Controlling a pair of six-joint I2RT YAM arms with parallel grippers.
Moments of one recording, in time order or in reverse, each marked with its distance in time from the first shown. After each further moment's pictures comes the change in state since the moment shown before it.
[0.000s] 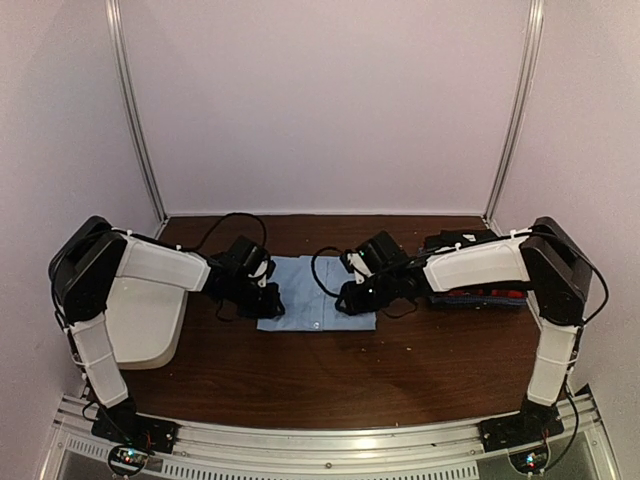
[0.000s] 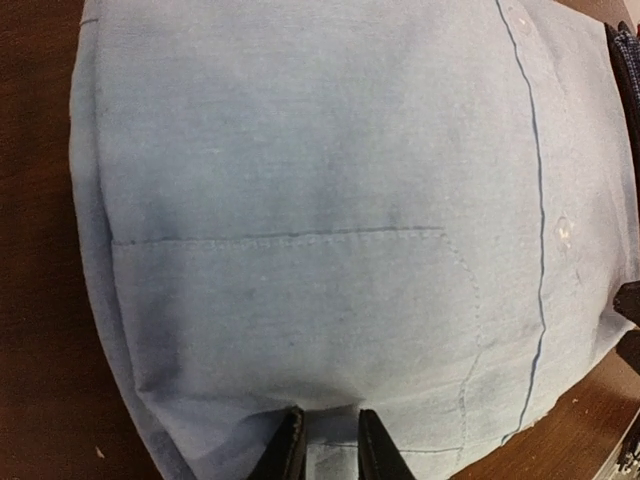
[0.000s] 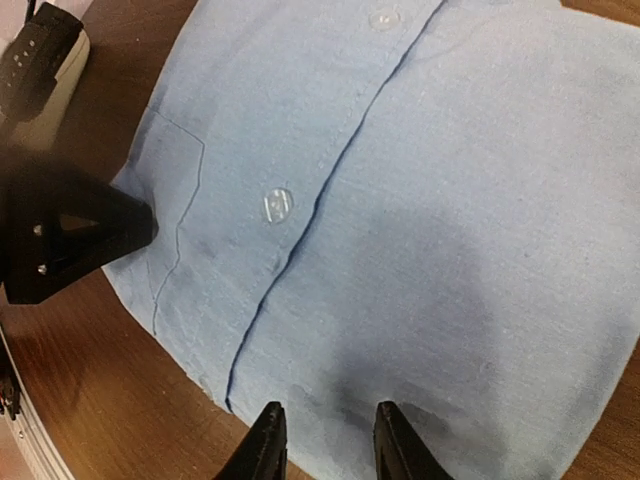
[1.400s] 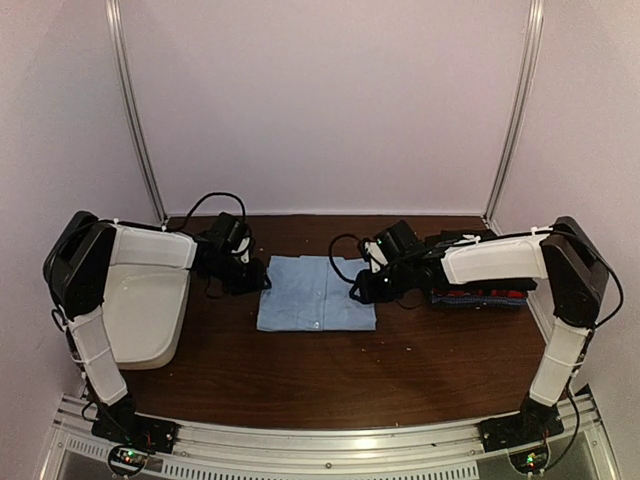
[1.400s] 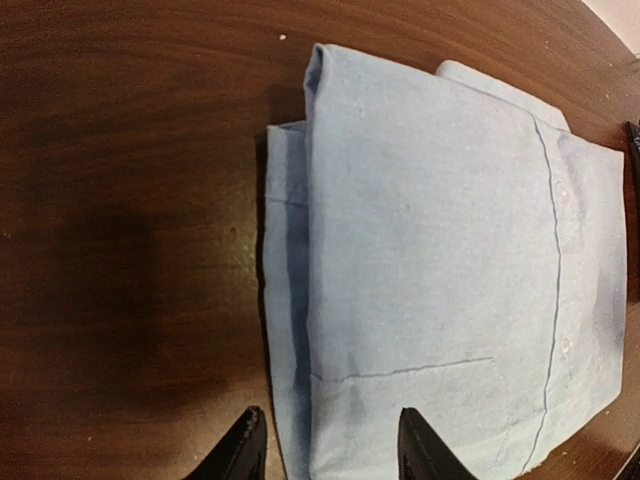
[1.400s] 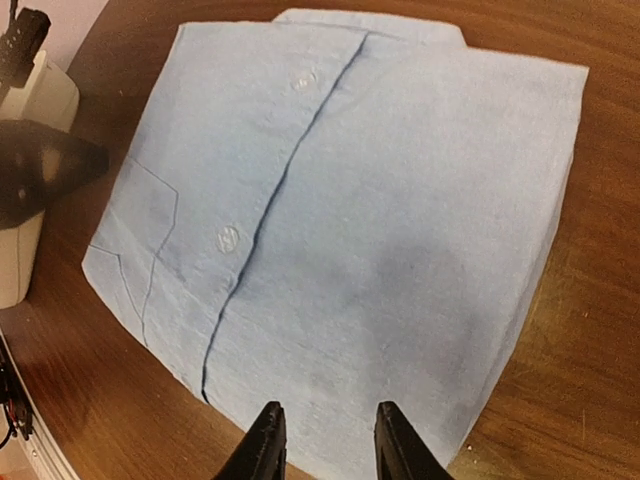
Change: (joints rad) left arm 0.144 -0.020 0.100 -0.103 -0.016 0.052; right arm -0.064 -0.105 -0.032 -0.027 0.016 0.008
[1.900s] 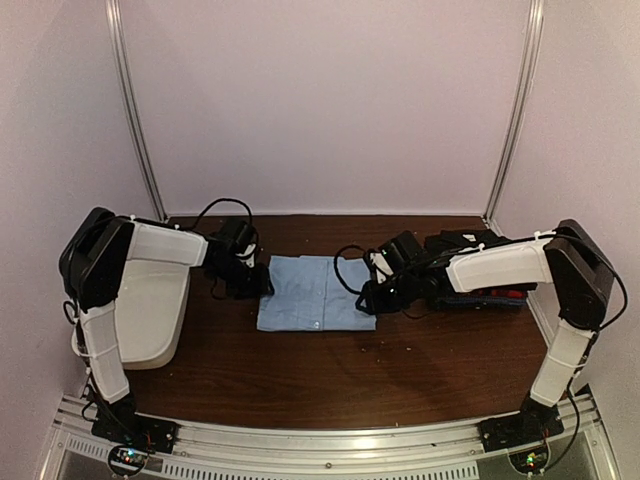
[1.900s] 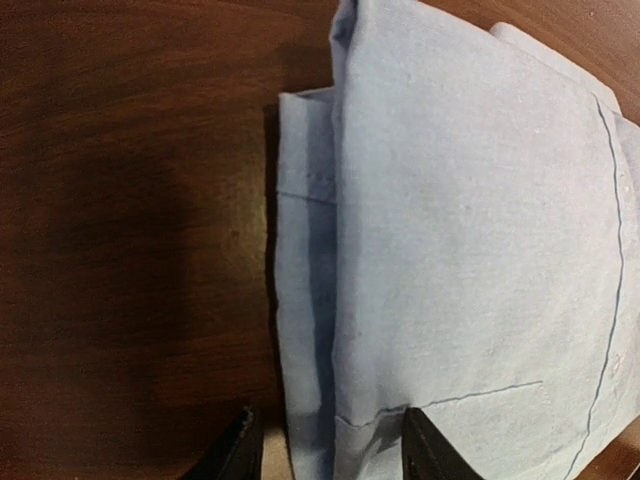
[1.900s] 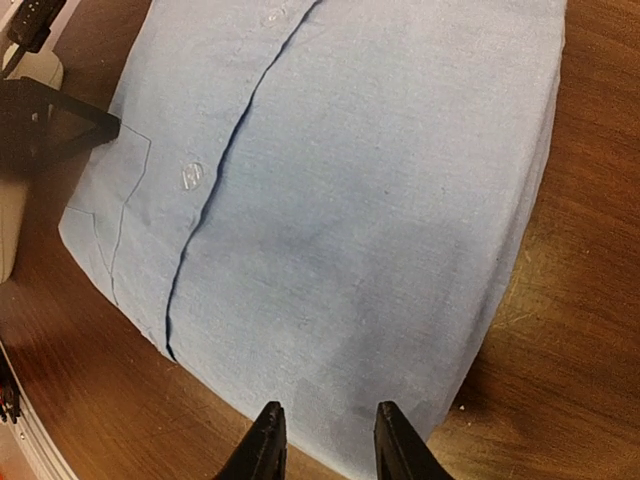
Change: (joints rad) left arm 0.003 0.116 0.084 -0.060 0.009 0.023; right arm 0.008 -0.034 -0.101 0.011 -0.004 0.013
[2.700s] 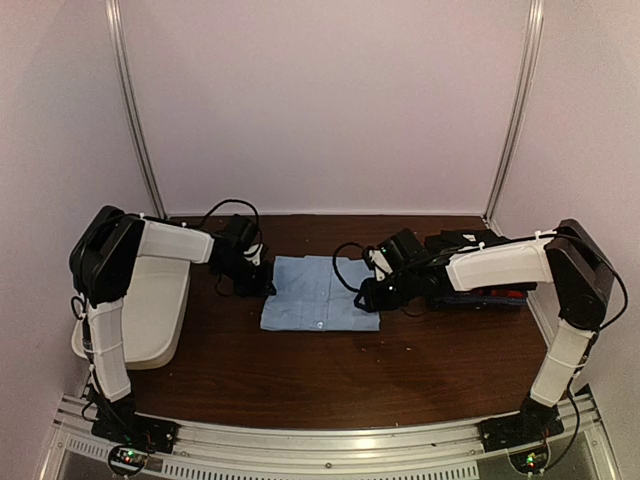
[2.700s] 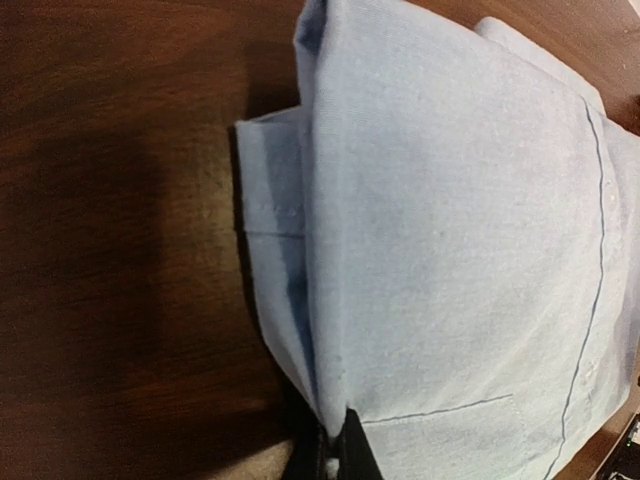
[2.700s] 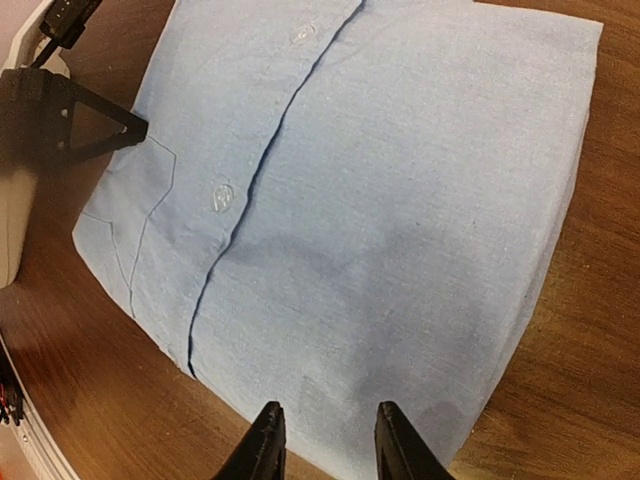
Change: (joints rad) left arm 0.006 0.077 0.077 0.000 0.117 -0.003; right arm 0.000 0.000 0.010 0.003 0.002 -0.004
